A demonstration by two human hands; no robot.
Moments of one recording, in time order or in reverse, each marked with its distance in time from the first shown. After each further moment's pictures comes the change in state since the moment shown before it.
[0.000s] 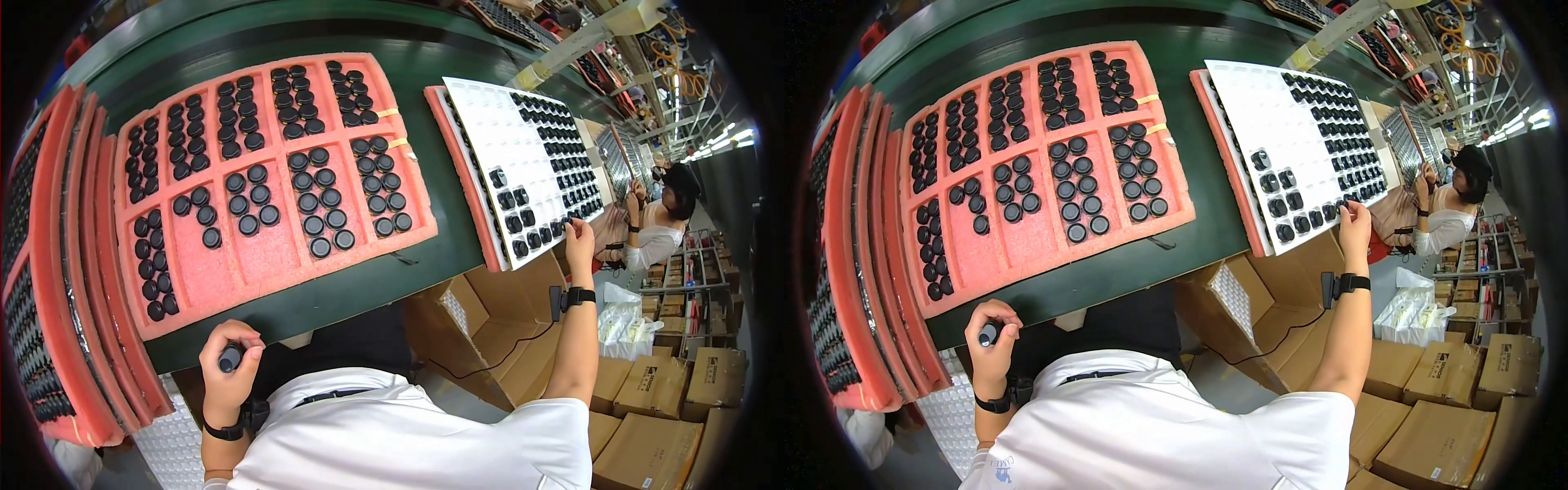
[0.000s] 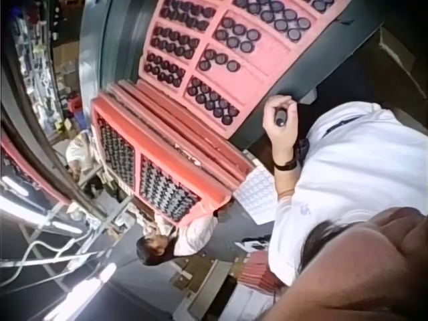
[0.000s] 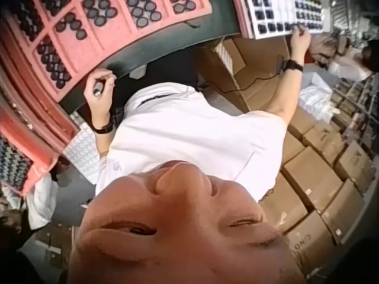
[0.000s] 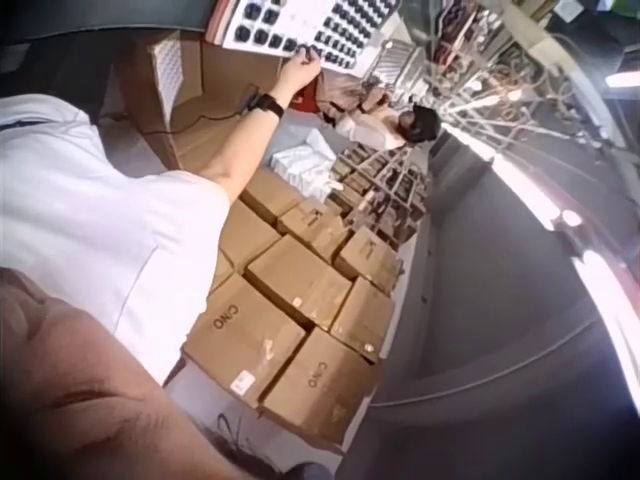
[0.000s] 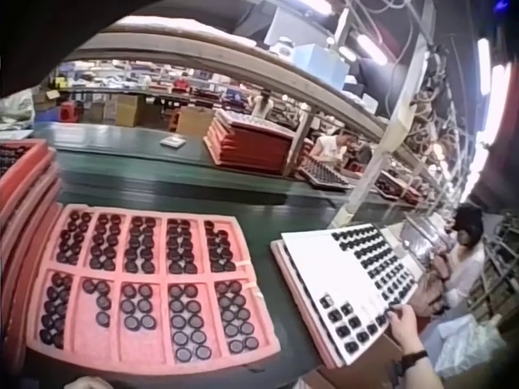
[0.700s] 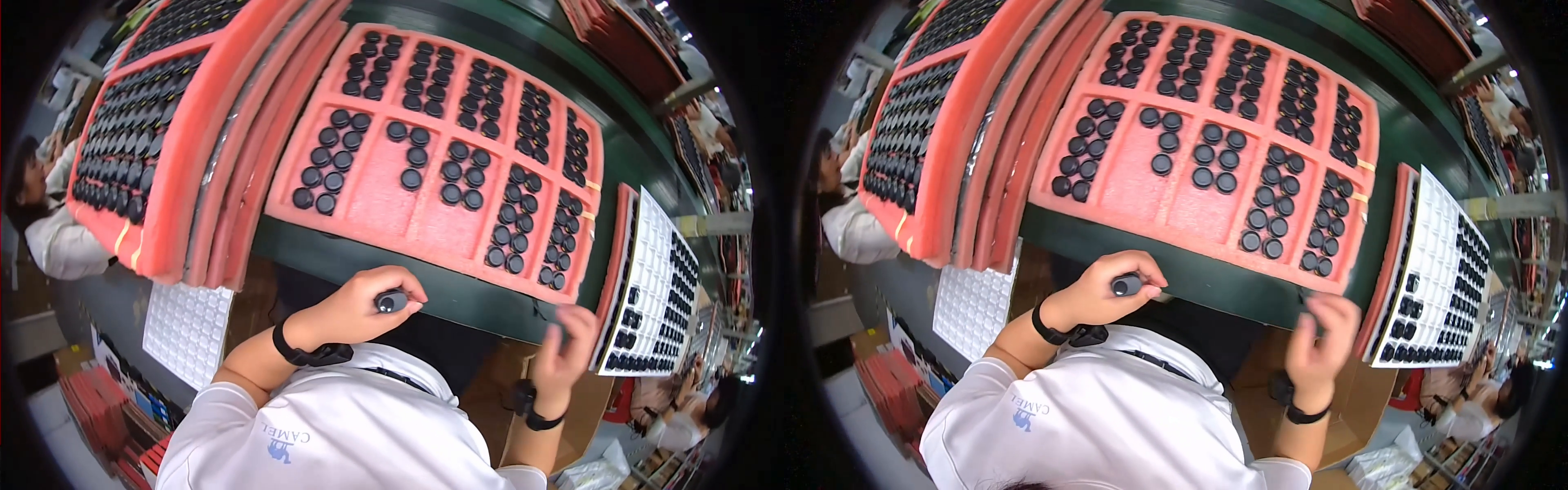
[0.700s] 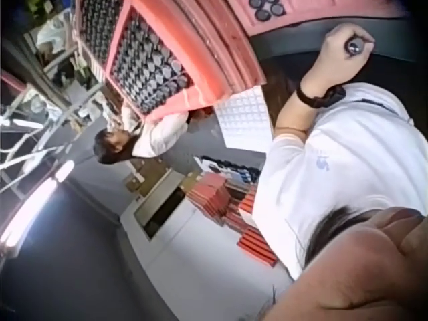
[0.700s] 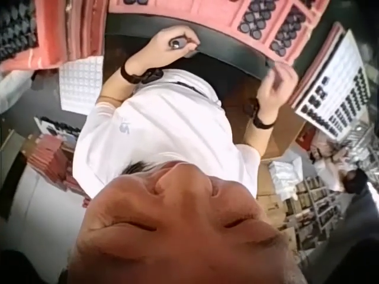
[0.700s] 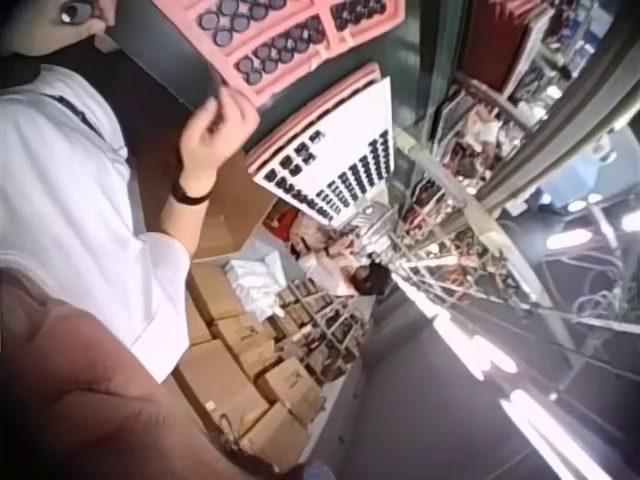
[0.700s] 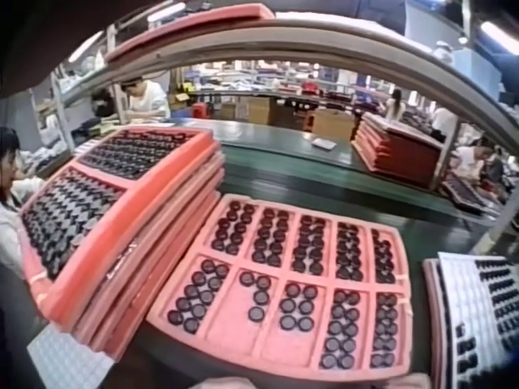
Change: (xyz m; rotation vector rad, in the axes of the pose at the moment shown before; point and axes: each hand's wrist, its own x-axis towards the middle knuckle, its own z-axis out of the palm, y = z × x) left_hand 0.006 0.009 0.001 0.077 -0.120 0.047; right_hand -0.153 -0.314 0.026 0.656 -0.334 -0.776
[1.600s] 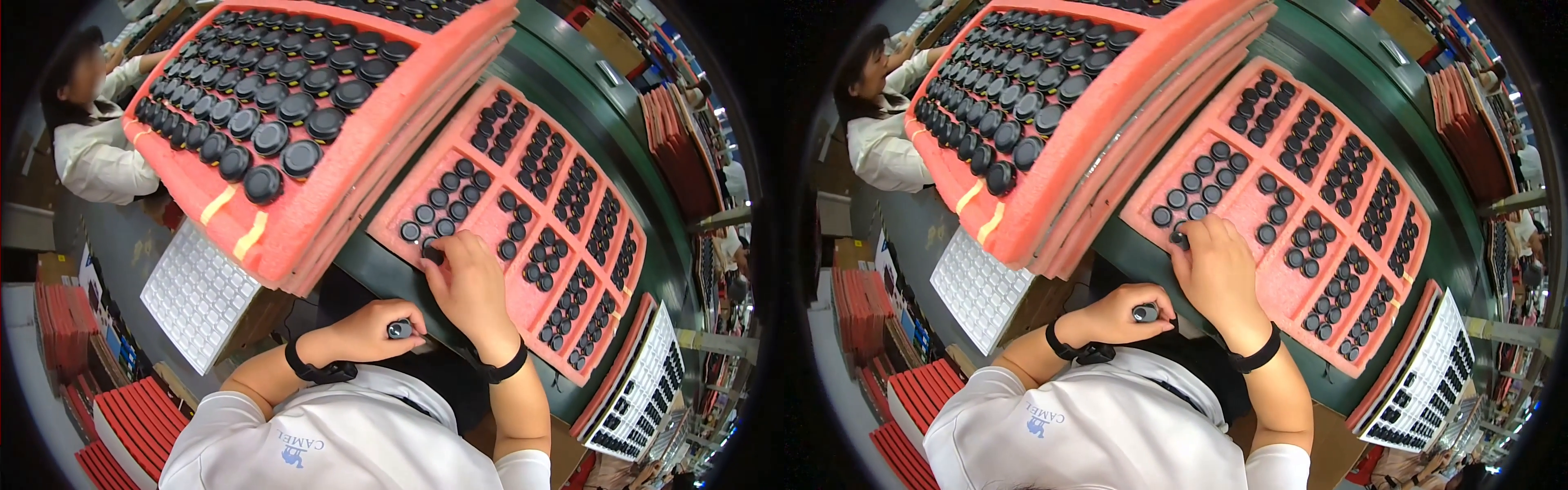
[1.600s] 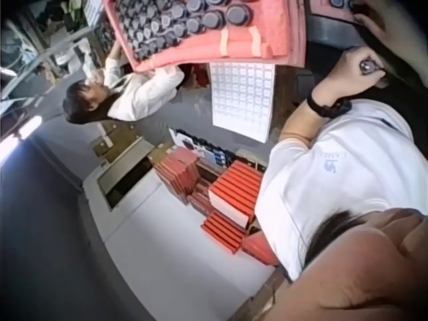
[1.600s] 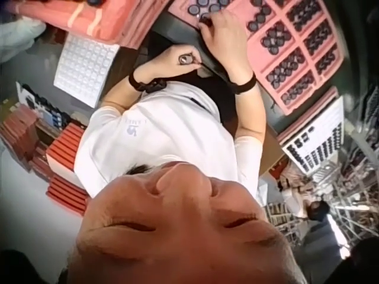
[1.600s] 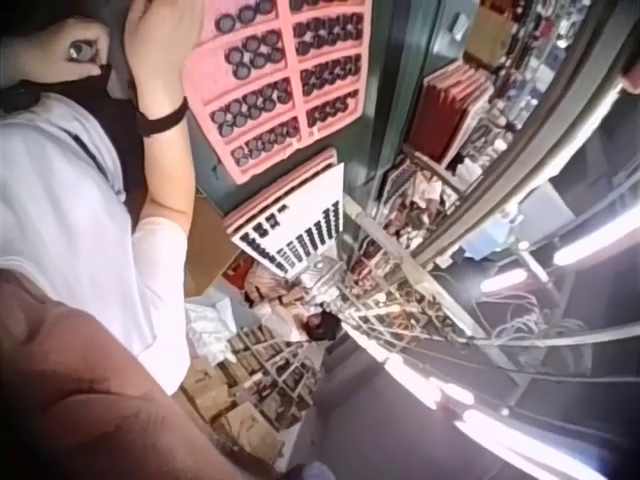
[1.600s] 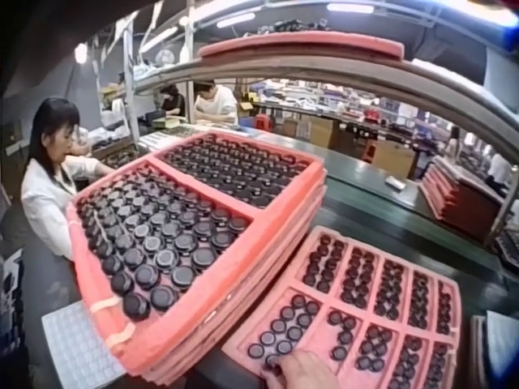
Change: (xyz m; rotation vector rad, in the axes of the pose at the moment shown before) left_hand -0.069 -0.028 -0.057 0.047 0.196 -0.093; right_hand 0.119 -0.125 0.207 0.181 -0.507 -0.304
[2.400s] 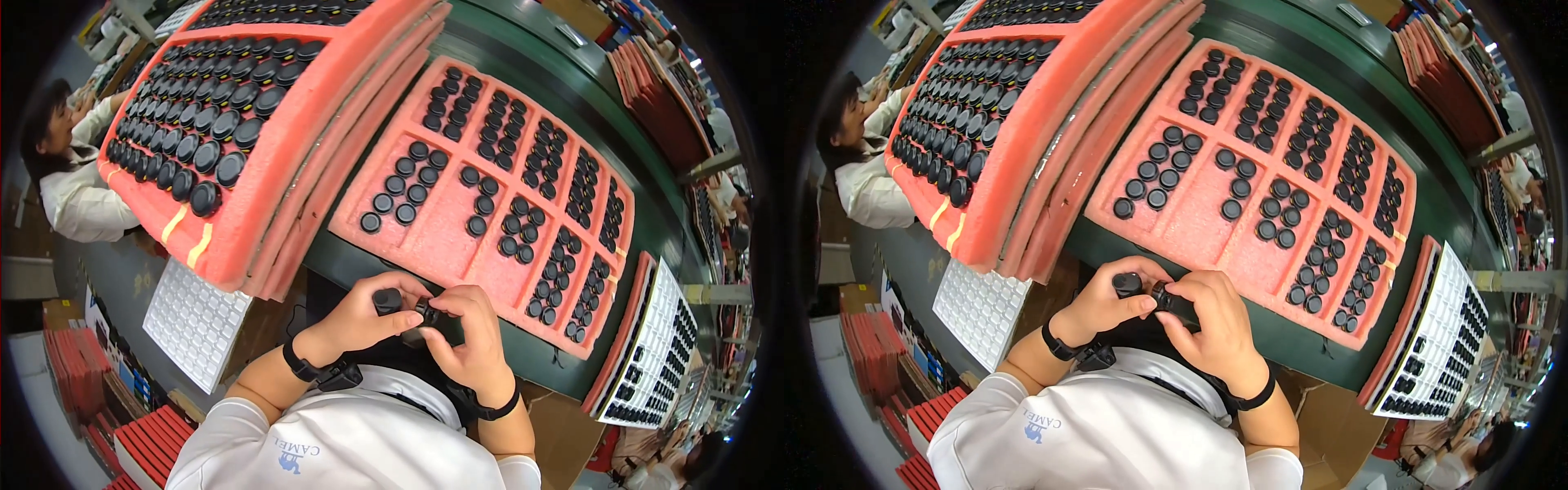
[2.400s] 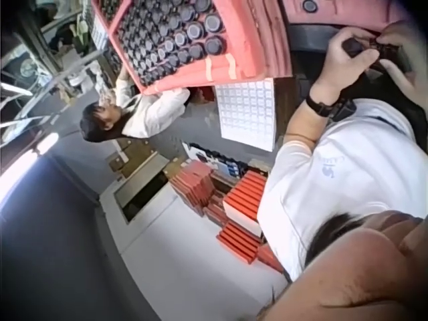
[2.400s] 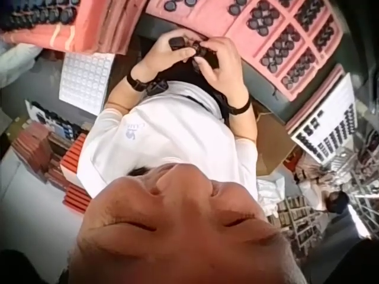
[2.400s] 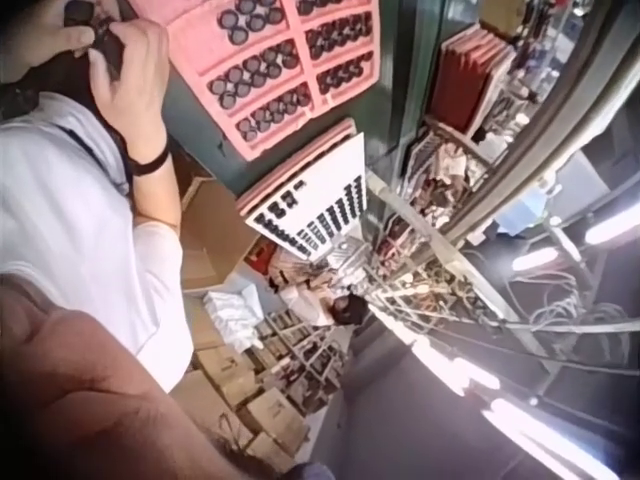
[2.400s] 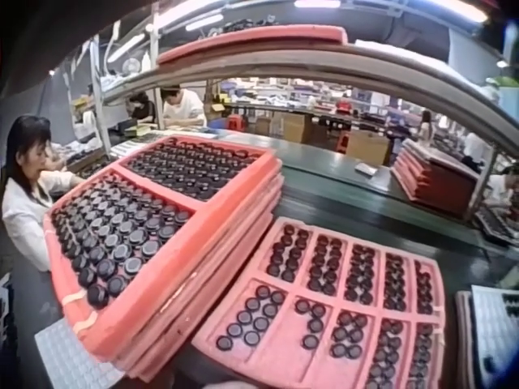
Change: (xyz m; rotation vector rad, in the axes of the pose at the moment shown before) left_hand 0.028 0.019 0.013 -0.522 0.013 -0.110; right_hand -0.079 -0.006 -0.034 0.319 0.175 -0.023
